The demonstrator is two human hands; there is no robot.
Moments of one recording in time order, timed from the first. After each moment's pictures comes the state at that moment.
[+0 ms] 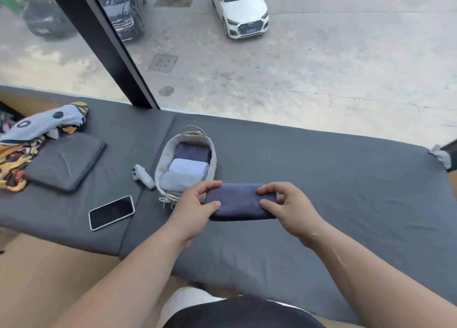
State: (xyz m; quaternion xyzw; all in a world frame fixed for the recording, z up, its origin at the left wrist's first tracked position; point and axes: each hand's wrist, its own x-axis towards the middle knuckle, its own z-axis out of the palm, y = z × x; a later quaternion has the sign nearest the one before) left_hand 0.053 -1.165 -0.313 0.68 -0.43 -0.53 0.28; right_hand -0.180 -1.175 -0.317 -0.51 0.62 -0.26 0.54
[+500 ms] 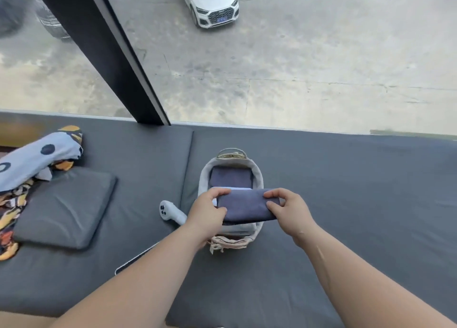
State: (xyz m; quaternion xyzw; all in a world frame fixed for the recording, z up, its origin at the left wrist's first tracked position) left_hand 0.243 -1.325 -0.386 0.68 -0.47 -0.54 0.18; right_hand 0.032 -1.304 -0.399 -0.41 0.74 -0.25 0.48
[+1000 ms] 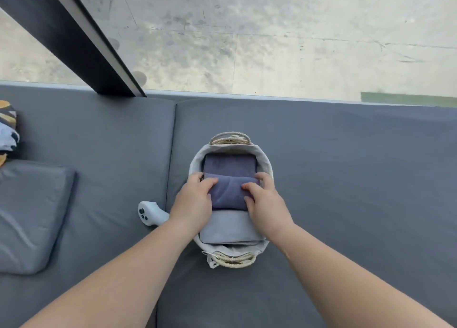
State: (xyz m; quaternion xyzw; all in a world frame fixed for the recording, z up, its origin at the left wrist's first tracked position) left_hand 0.273 -1.401 -0.526 0.63 -0.70 -0.34 0.02; right_hand 0.083 -1.359 -0.529 -0.59 0.72 -0.07 0.35
